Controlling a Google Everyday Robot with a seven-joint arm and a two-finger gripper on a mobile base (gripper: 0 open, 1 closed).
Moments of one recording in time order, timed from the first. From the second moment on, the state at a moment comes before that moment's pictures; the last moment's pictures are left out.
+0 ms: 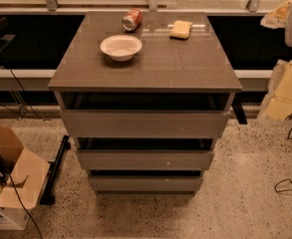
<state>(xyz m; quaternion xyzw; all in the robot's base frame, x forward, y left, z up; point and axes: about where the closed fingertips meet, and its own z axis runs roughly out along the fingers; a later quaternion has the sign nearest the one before) 0.431 -0.201 1.023 -0.60 0.76 -0.08 0.22</state>
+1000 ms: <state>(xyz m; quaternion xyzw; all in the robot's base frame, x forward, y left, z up) 0.432 -0.206 0.999 -0.58 0.77 -0.04 0.26</state>
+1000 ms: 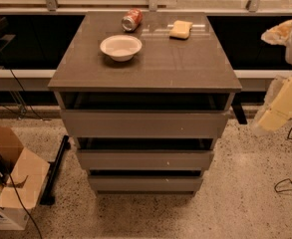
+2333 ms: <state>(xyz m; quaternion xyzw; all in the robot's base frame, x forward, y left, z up) 0.443 -0.203 0.887 -0.55 0.80 0.07 0.24</state>
